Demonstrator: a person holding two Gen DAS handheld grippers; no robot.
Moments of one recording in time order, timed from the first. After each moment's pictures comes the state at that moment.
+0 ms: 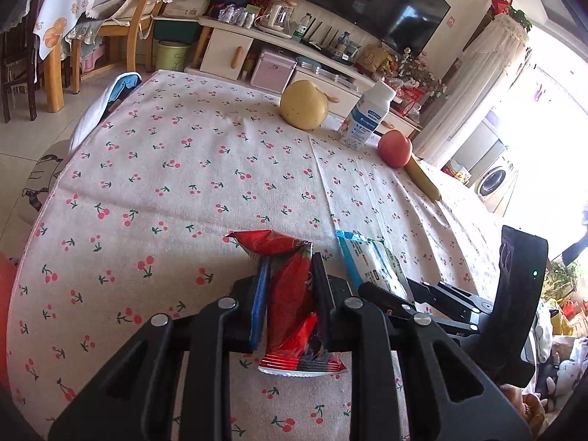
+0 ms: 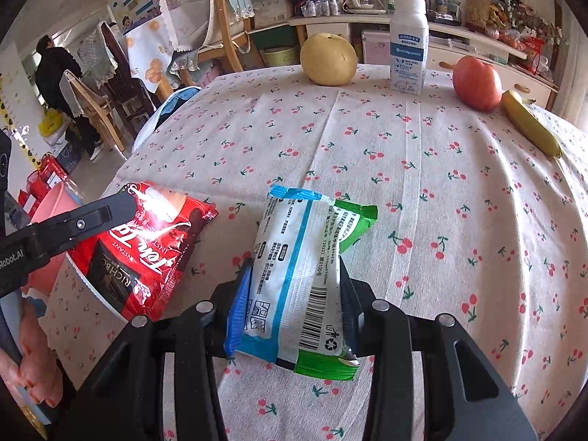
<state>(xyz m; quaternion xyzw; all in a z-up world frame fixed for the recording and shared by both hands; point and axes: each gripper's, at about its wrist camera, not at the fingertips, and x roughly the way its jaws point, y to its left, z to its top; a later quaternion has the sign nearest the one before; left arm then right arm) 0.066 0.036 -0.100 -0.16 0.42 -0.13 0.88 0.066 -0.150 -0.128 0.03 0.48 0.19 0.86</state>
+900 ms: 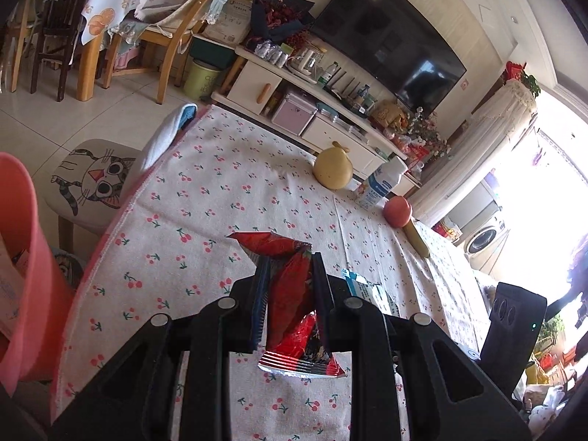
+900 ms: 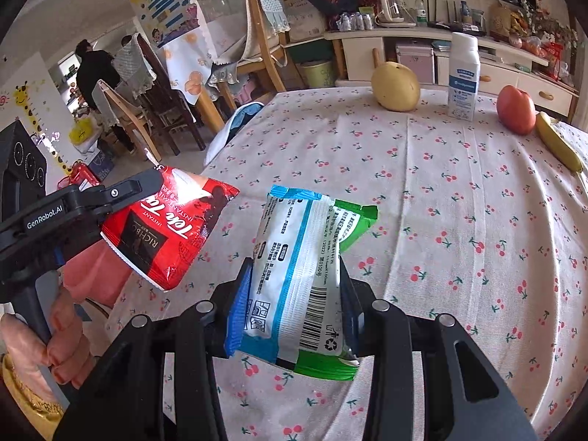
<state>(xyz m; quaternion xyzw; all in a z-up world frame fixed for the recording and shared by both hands) 0.031 0.125 -0.062 -0.25 0.35 -0.09 0.90 0.029 -0.086 -0.082 0.05 0.45 0.25 0.86</state>
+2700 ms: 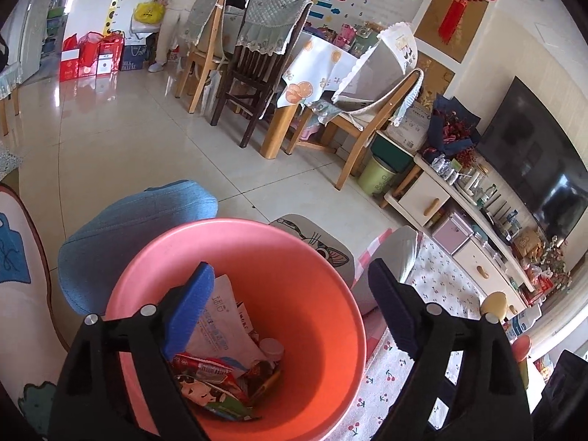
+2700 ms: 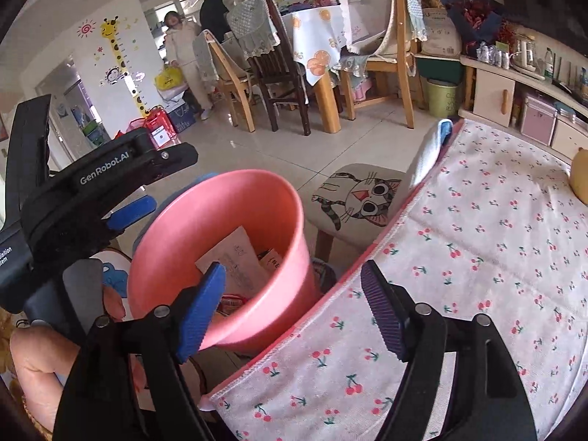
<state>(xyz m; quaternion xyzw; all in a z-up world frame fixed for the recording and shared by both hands) -0.053 0.312 -0.043 -0.28 0.25 0.26 0.89 0.004 0.143 -0.067 -0.02 0.41 0.41 0.82</state>
